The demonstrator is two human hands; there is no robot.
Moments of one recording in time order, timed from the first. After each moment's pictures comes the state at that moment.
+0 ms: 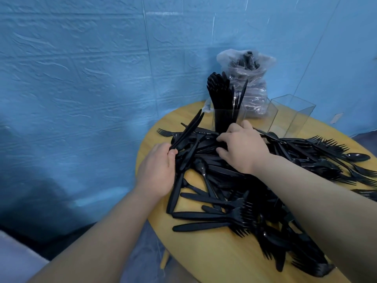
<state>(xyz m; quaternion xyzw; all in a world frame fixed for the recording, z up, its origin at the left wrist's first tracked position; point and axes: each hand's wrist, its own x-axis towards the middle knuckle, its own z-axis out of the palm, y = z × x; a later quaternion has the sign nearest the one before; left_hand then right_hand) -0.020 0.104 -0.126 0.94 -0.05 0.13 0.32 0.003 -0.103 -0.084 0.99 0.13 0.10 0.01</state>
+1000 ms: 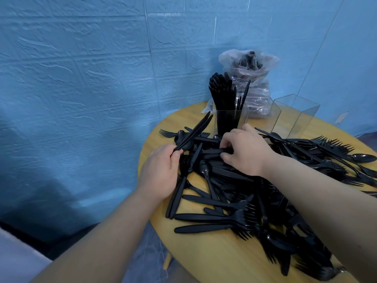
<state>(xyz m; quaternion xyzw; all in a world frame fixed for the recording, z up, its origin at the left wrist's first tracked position) -0.021 0.106 -0.126 0.93 -0.07 0.14 0.32 0.001 -0.109 -0.082 0.98 0.17 0.09 -0.08</state>
